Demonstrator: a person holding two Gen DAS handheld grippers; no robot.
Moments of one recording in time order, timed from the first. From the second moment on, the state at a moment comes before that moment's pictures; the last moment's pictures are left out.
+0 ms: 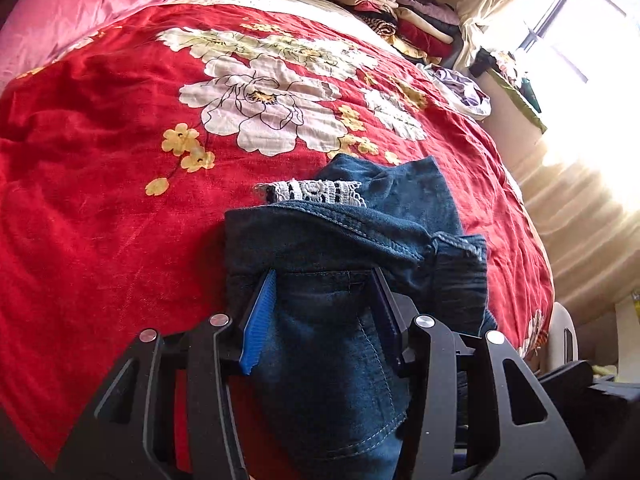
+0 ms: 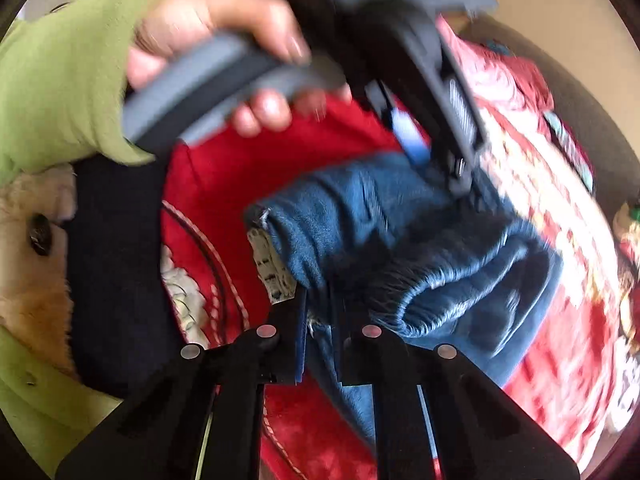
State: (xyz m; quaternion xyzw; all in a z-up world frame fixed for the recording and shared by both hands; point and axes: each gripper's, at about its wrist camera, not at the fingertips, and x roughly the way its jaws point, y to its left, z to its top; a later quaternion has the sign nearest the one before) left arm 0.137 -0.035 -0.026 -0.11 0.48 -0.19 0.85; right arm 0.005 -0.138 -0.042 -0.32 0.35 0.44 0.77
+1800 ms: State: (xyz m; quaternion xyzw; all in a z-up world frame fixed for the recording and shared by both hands) left arm 0.066 -0.039 0.052 -0.07 0.39 -0.16 0.90; right arm 0.028 -0.230 0.055 -0.09 0.30 0.32 0.90
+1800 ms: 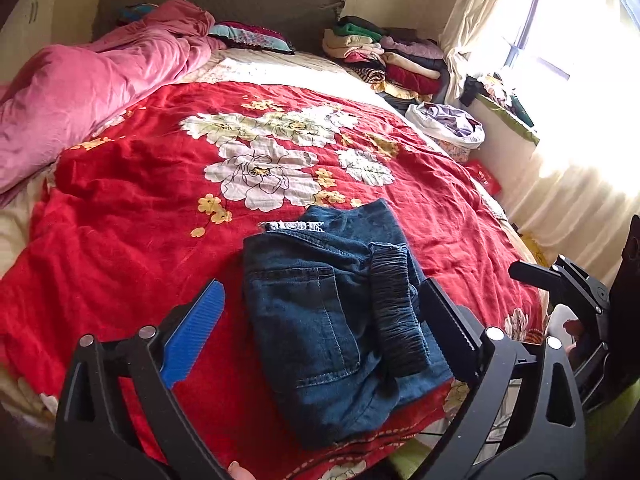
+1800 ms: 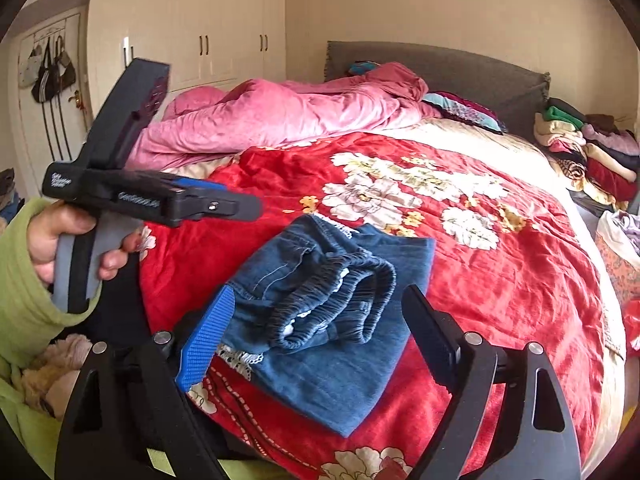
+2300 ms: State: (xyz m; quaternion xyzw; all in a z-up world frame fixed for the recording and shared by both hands) left arm 0.066 -0.028 0.029 -0.07 0.41 -0.15 0.90; right arm 0.055 -0.245 0.032 -0.05 0.34 0.24 0.91
